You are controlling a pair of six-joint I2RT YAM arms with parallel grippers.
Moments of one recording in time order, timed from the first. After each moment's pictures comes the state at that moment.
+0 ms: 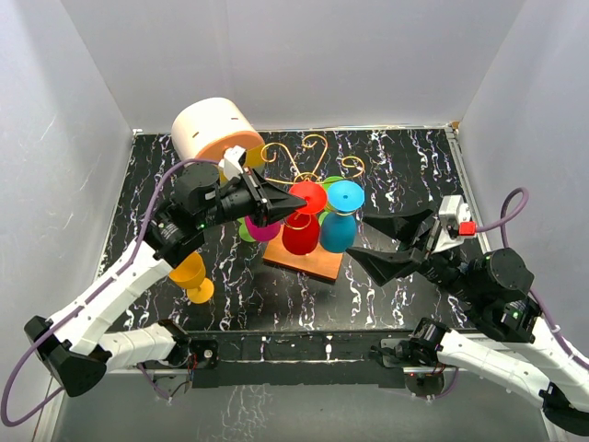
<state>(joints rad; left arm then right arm) -0.70 1.10 1.17 -0.25 0.40 -1.45 0.94 0.46 0.89 -0.13 -0.09 0.16</state>
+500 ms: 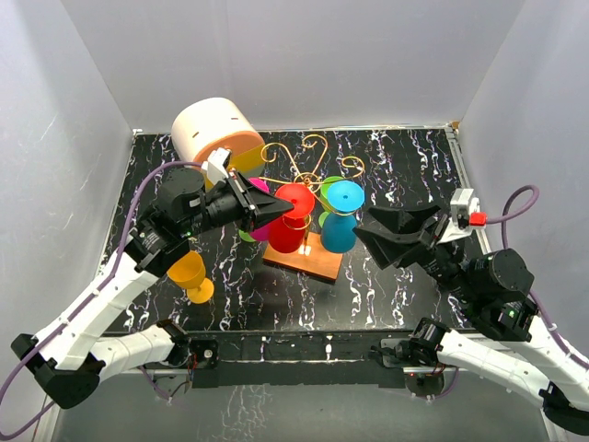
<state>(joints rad) -0.70 1.01 1.19 -0.39 0.33 -1.38 0.94 0.47 0.87 -0.05 0.02 0.22</state>
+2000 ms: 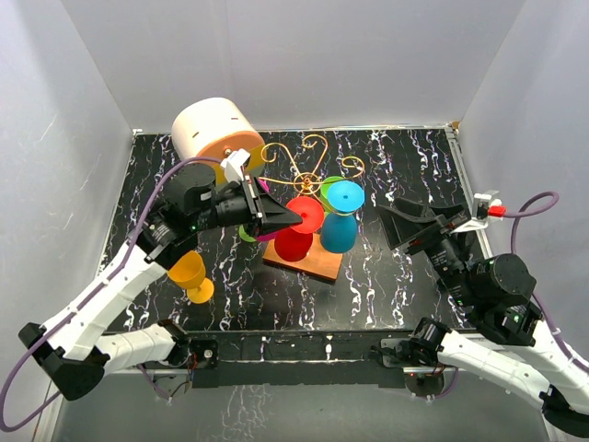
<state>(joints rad) -0.70 1.06 1.21 -0.41 0.52 -1.28 0.94 0.43 0.85 -0.11 0.43 0.34</state>
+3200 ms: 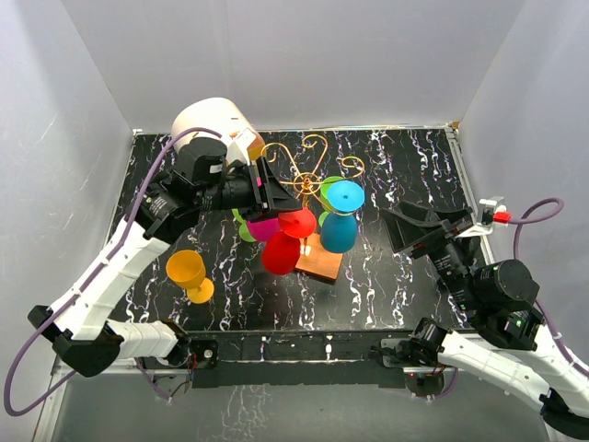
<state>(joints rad) -0.70 1.24 1.54 -0.77 0.40 -0.95 0.94 0.38 0.82 -0.12 0.44 0.34</state>
